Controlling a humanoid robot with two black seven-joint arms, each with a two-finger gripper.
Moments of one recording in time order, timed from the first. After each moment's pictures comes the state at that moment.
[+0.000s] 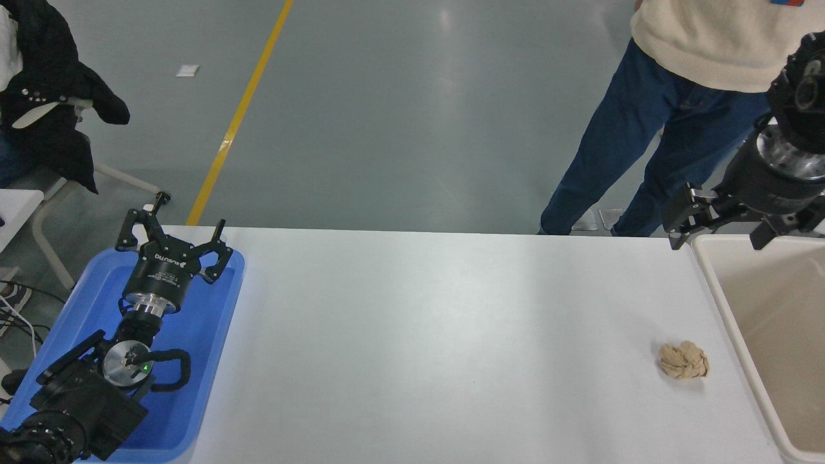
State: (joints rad) left arm -0.59 0.23 -0.89 -0.31 -0.14 -0.79 -0.37; right arm 2.06 -0.42 -1.47 1.28 -0.24 0.68 0.01
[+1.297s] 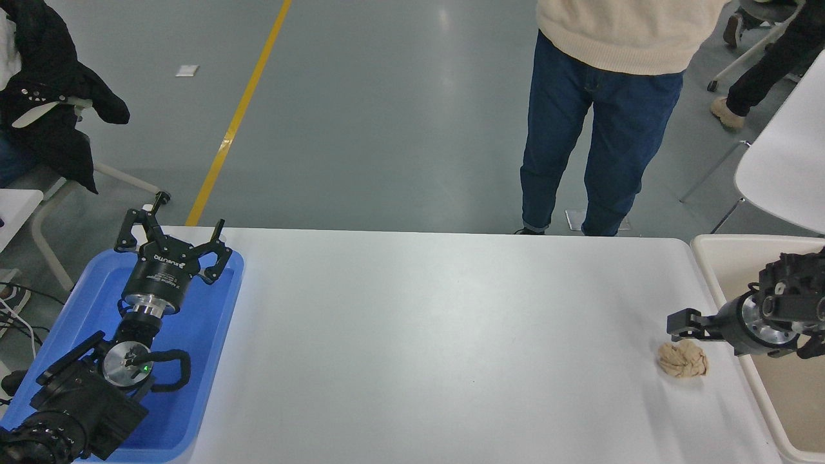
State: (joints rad) left arm -0.59 0.23 -0.89 -0.31 -0.14 -0.79 -0.37; right arm 1.27 -0.54 -1.09 0.91 -0.35 0.25 0.01
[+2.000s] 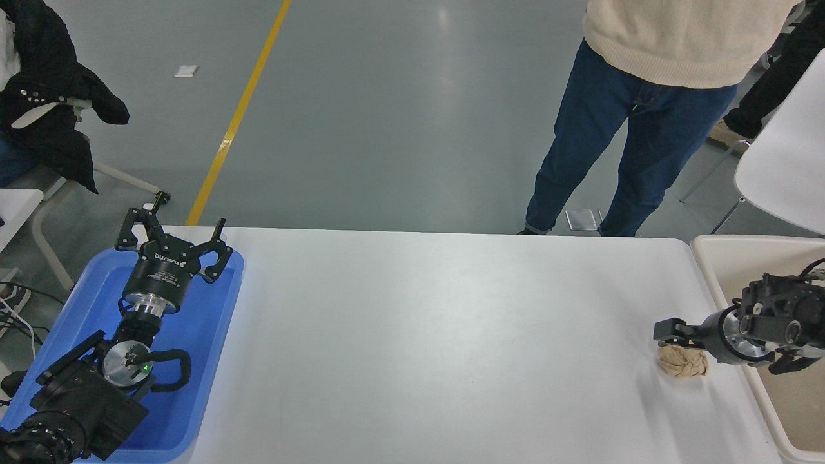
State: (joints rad) left arm -0.60 0.23 -0.89 -0.31 -0.14 -0.79 -0.37; right arm 1.09 -0.46 -0.99 0.74 -0.36 0.20 0.01
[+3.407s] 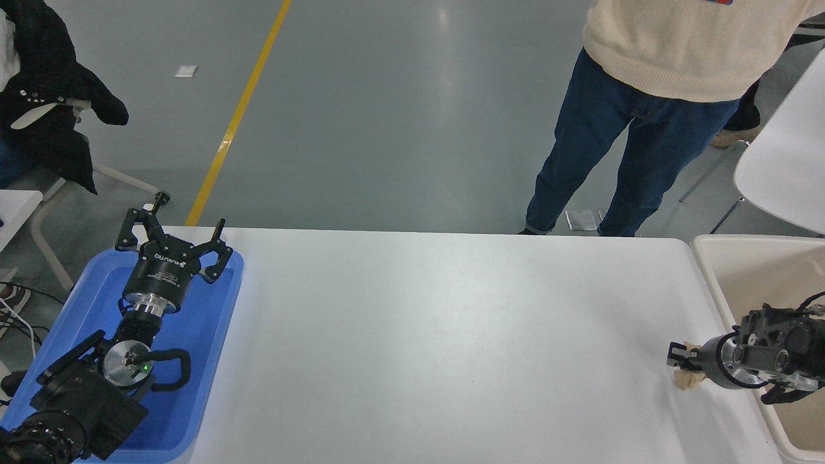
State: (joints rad) left arm -0.60 0.23 -0.89 -0.31 -0.14 -0.79 -0.37; right arm 1.15 -0.53 -1.04 0.91 -0.29 0.17 0.01
